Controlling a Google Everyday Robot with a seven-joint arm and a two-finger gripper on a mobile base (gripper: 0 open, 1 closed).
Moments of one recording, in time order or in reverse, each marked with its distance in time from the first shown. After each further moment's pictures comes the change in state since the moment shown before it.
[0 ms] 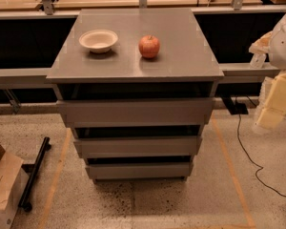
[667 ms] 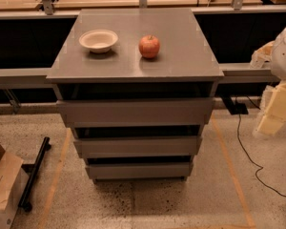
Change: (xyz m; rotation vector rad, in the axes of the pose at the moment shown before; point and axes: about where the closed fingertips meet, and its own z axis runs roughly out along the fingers) arm 0.013 -0.002 0.017 0.009 -0.004 0.014
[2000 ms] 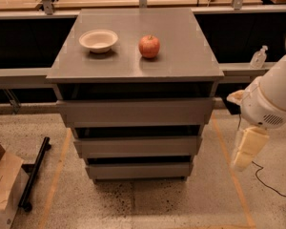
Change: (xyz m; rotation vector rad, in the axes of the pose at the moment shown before) arm 0.018 0.029 0.108 -0.111 -0.041 -0.023
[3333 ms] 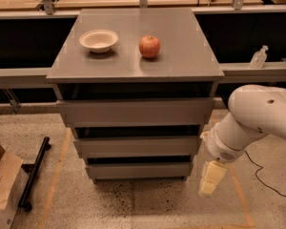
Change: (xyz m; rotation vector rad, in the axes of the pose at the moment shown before) arm 0.002 0.029 0.158 -0.139 -0.009 0.035
